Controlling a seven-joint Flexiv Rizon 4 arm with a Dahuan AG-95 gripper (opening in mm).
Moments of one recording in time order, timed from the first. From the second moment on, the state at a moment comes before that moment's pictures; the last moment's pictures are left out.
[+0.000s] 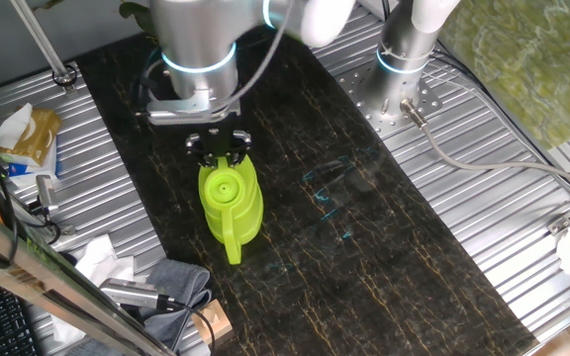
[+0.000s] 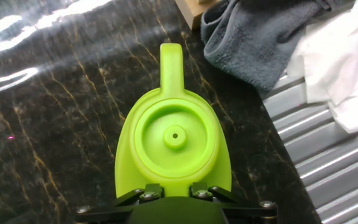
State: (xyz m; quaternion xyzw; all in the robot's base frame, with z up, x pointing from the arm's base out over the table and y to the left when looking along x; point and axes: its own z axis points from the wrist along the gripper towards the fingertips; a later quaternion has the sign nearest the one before) arm 0.524 0.117 0.201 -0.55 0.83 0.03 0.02
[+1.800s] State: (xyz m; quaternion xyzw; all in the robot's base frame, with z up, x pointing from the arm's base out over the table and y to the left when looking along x) arm 0.525 0.116 0.201 -0.54 0.84 0.02 -0.05
